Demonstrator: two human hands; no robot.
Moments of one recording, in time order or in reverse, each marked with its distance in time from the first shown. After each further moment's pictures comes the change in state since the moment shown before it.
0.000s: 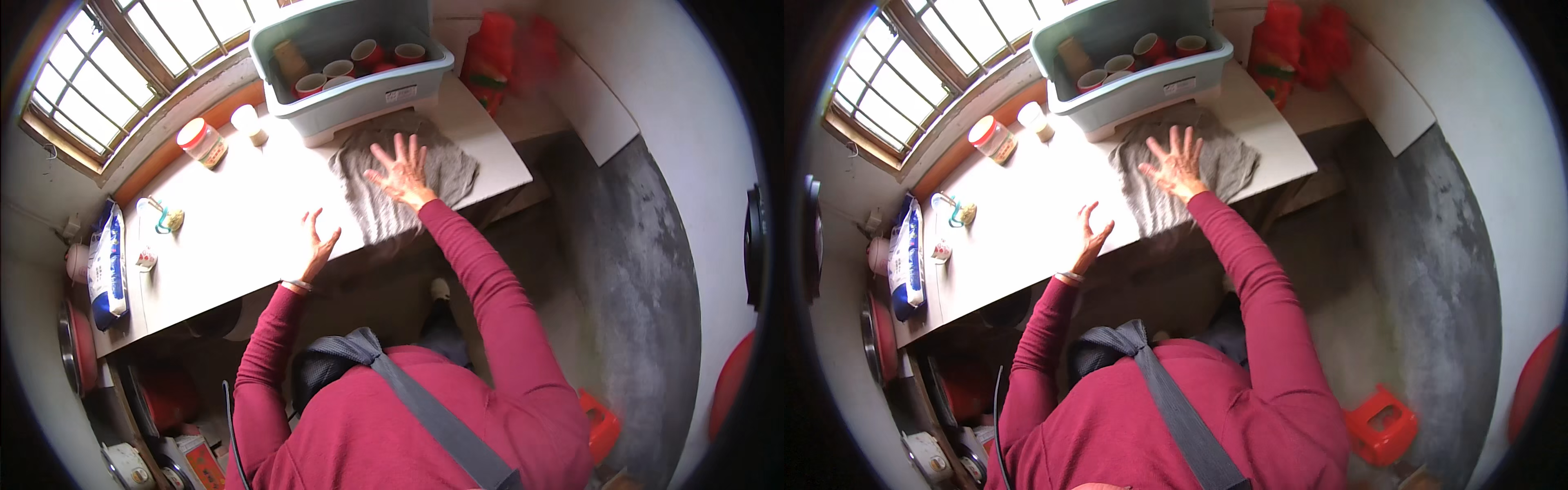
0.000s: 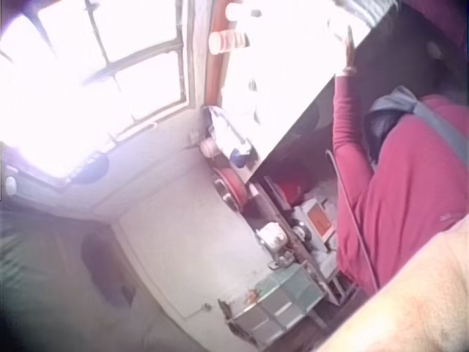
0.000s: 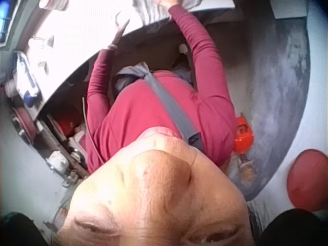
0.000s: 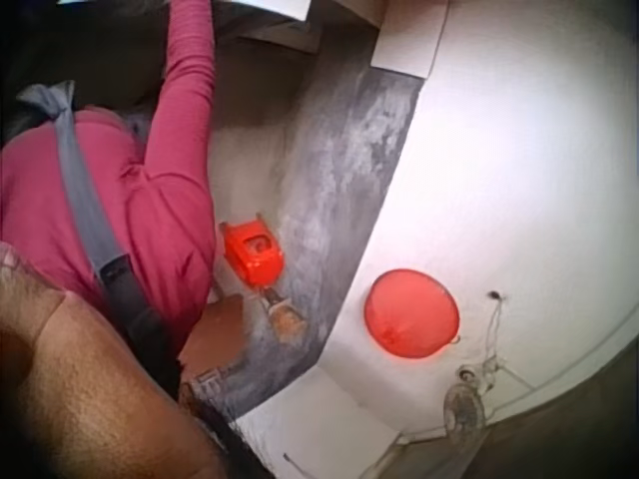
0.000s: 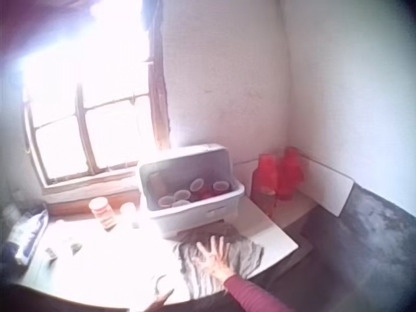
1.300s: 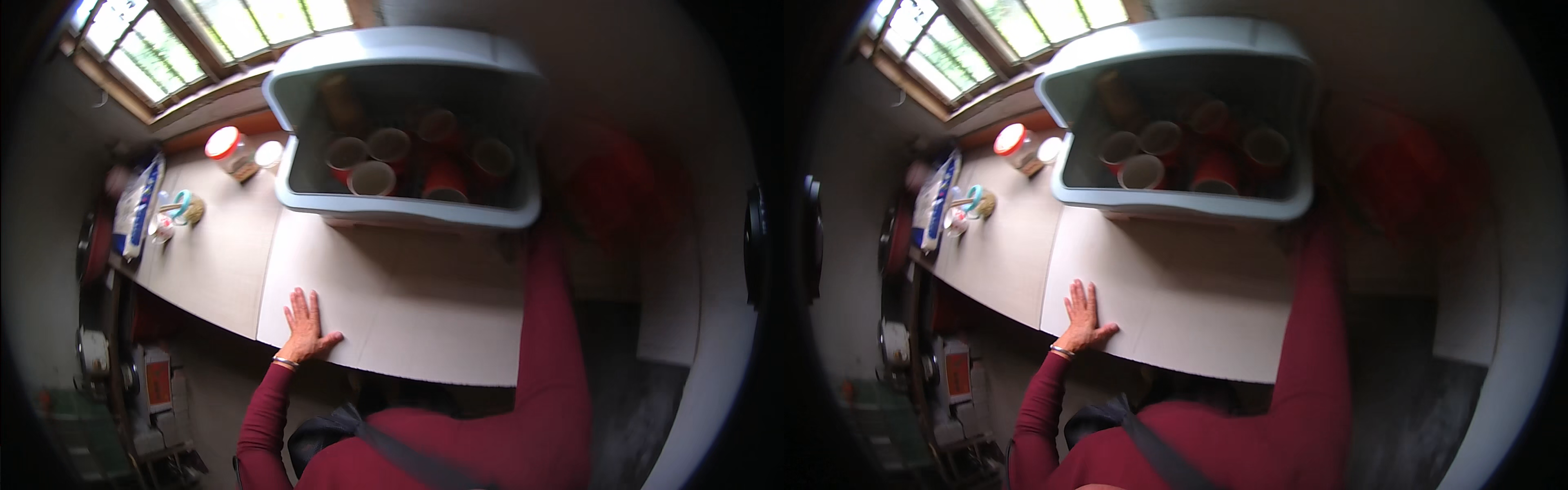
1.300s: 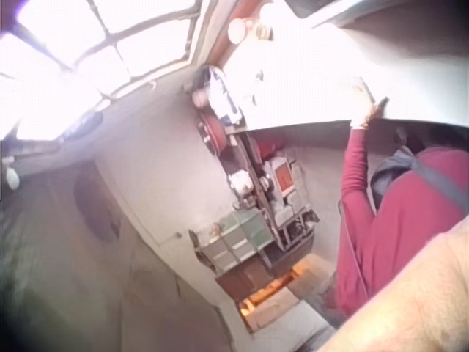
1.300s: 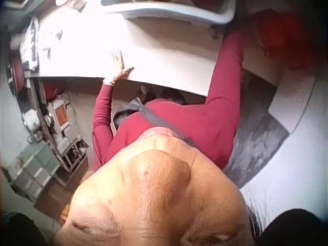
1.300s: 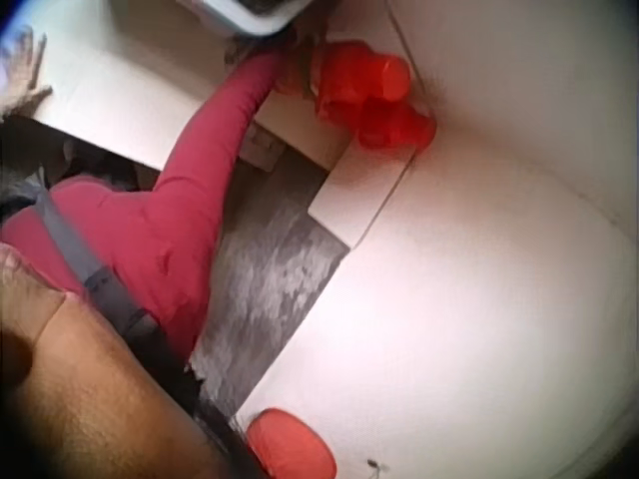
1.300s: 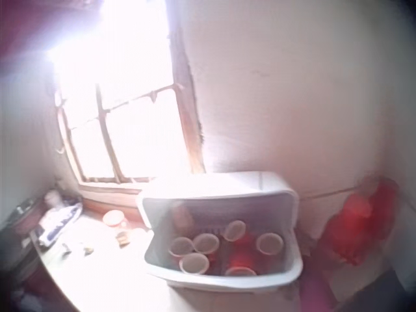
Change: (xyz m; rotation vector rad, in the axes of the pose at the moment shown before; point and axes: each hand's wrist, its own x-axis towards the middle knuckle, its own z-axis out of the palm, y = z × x) left_hand 0.054 0.041 0.063 0.417 -0.083 -0.540; right_hand 0.289 0.319 0.042 -0.212 -0.096 -0.159
